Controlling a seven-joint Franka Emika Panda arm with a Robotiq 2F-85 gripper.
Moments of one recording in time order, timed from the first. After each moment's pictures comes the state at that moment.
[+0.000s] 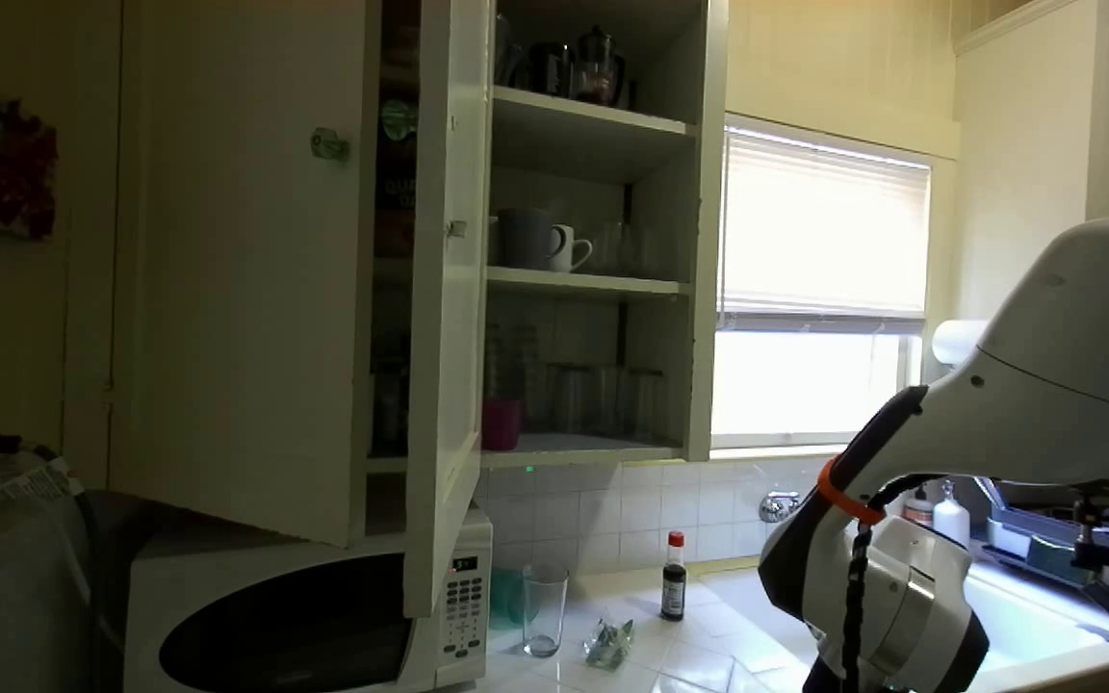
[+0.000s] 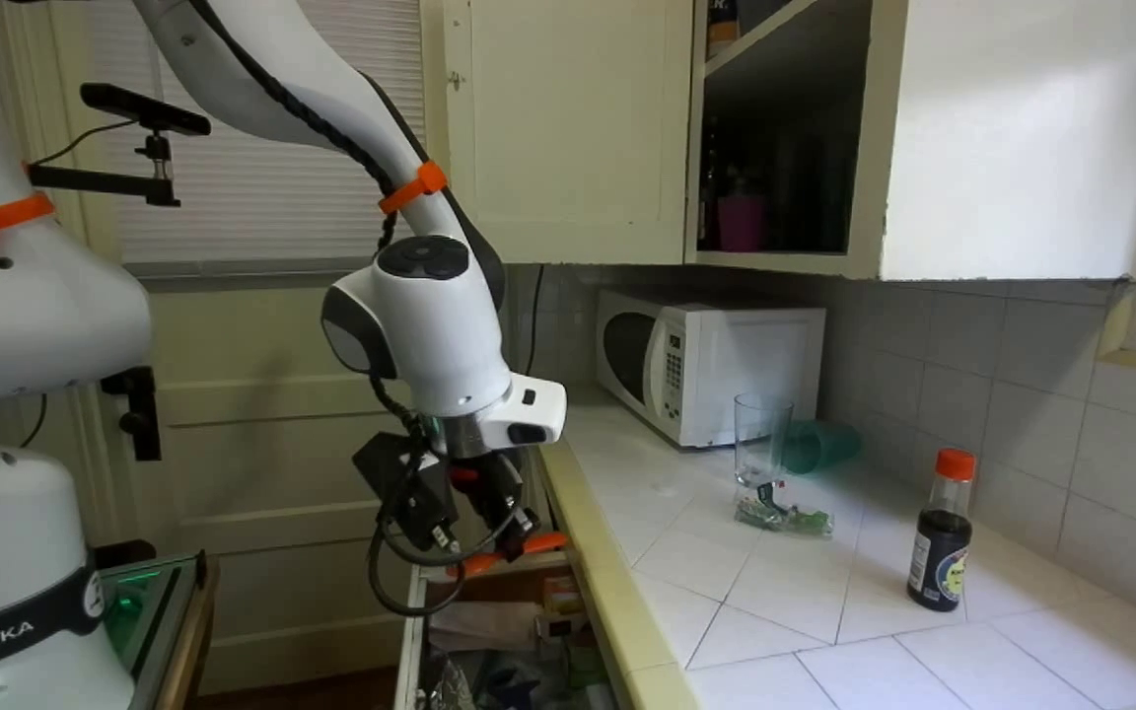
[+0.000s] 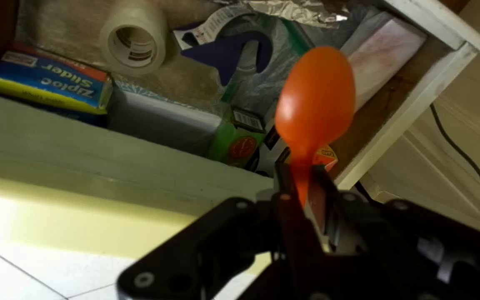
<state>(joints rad) -0.86 -0.08 0.83 -2.77 1.16 2.81 -1.37</state>
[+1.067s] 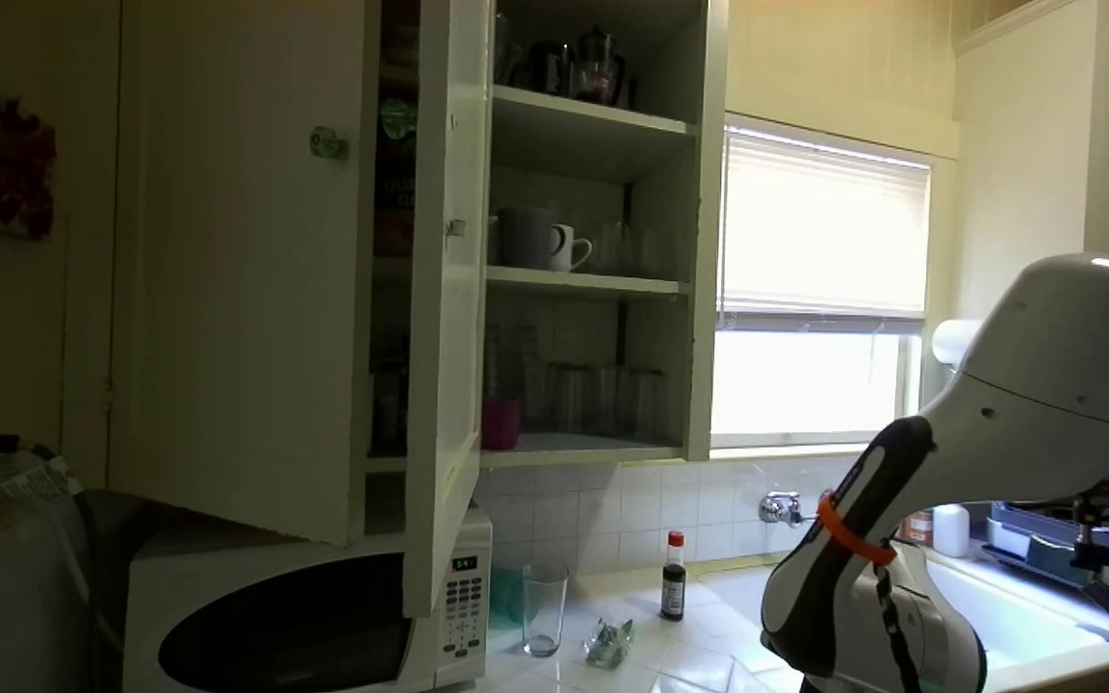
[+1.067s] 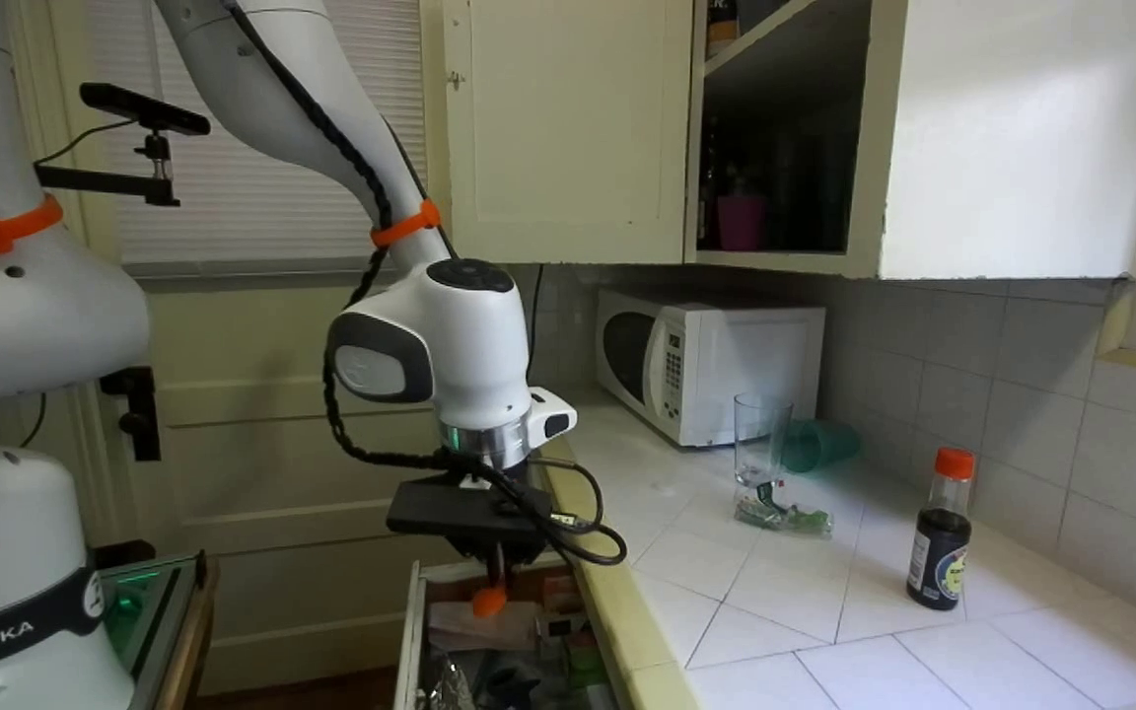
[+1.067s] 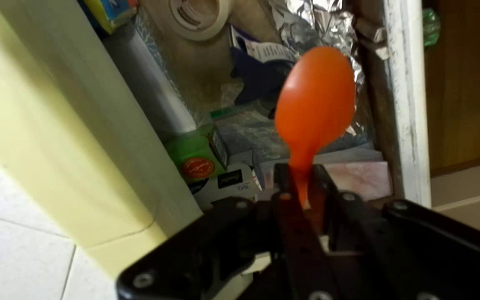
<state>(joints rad) -0.78 0.05 0.69 -2.76 0.64 2.87 -1.70</state>
